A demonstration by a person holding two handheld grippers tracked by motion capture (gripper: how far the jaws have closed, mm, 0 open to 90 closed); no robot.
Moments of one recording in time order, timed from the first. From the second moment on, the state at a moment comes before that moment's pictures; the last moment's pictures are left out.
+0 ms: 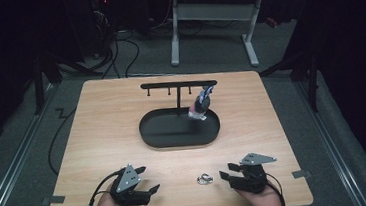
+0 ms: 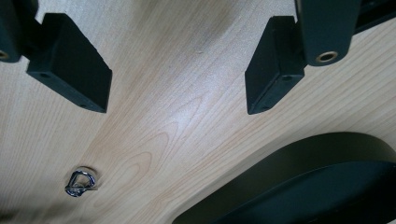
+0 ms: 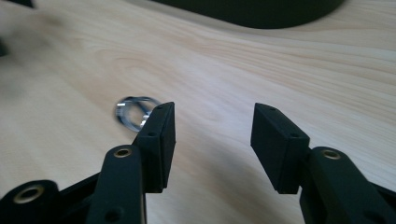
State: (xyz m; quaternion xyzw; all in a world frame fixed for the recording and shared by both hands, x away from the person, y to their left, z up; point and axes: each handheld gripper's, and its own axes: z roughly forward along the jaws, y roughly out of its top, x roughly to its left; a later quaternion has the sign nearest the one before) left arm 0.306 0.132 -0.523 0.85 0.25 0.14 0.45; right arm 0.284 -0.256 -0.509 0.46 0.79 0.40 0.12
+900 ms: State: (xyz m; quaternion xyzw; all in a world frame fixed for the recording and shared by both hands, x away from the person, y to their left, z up) left arm 0.308 0.133 -0.525 0.85 0.24 0.14 0.45; right arm 0.296 -0.249 -0.523 0.48 0.80 0.33 0.16
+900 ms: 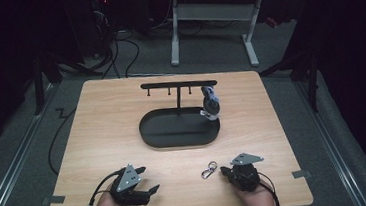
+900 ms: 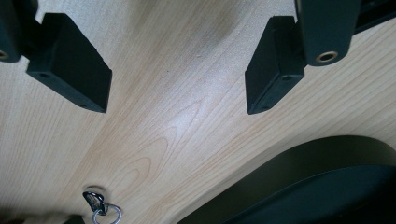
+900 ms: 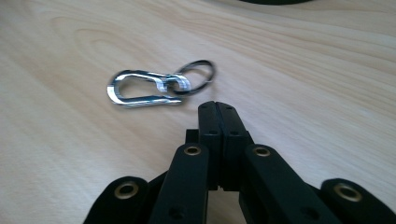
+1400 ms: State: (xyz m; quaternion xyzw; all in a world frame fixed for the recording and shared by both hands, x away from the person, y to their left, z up) left arm 0.307 0.135 -0.526 0.85 0.24 0.14 0.44; right arm 0.296 -0.182 -0.517 0.40 0.83 0.37 0.13
